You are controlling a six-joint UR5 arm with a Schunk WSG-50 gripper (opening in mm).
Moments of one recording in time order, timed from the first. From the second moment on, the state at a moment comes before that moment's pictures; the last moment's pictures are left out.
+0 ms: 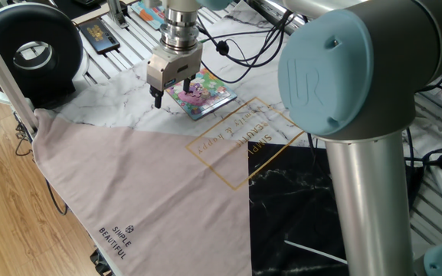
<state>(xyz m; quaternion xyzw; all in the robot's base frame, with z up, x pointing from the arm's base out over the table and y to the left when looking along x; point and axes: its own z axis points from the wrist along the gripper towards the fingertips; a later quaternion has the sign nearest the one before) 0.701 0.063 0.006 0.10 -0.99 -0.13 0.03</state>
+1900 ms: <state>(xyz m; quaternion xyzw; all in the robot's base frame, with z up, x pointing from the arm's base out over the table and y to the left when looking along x) 0.702 0.053 0.003 0.10 -0.99 -0.11 0.02</state>
